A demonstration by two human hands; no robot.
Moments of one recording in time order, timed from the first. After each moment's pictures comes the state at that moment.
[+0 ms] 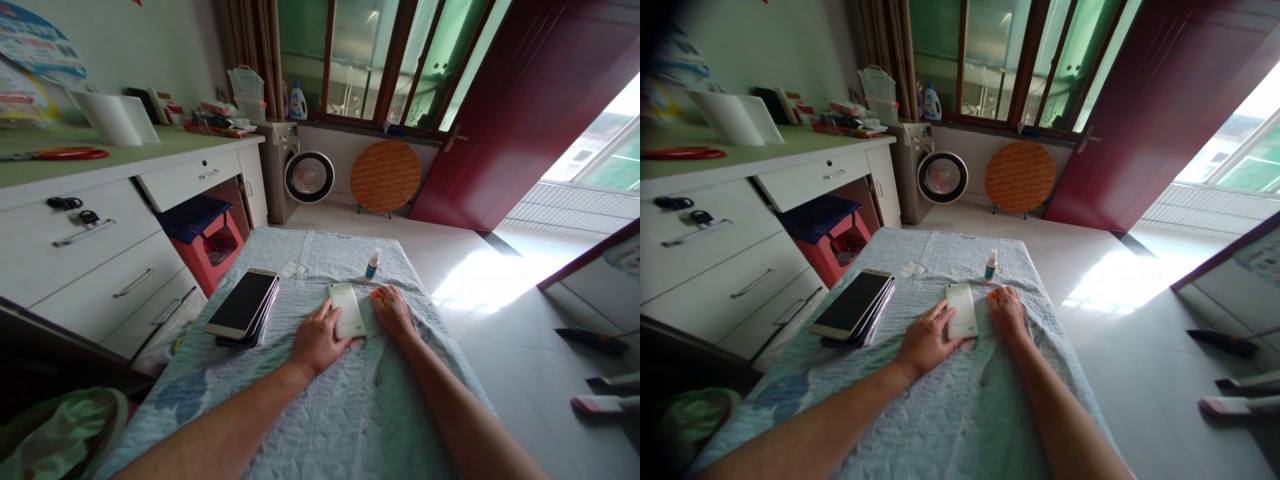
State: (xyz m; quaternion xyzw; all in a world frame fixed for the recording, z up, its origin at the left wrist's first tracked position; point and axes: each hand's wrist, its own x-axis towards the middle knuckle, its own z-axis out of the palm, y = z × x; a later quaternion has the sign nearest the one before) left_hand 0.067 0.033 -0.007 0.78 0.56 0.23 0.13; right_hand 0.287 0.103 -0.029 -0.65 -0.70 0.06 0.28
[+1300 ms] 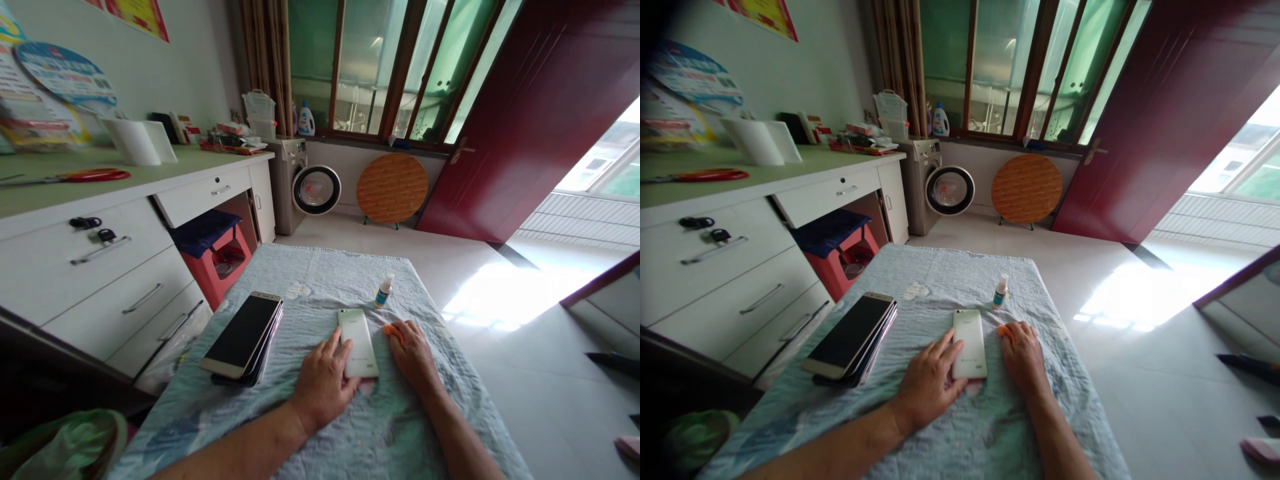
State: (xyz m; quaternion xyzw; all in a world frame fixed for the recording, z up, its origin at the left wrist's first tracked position) left_hand 0.060 0.018 -0.006 0.80 0.55 0.15 0.18; right_hand 0.291 0.063 -0.032 -0.64 -0.70 0.09 0.30
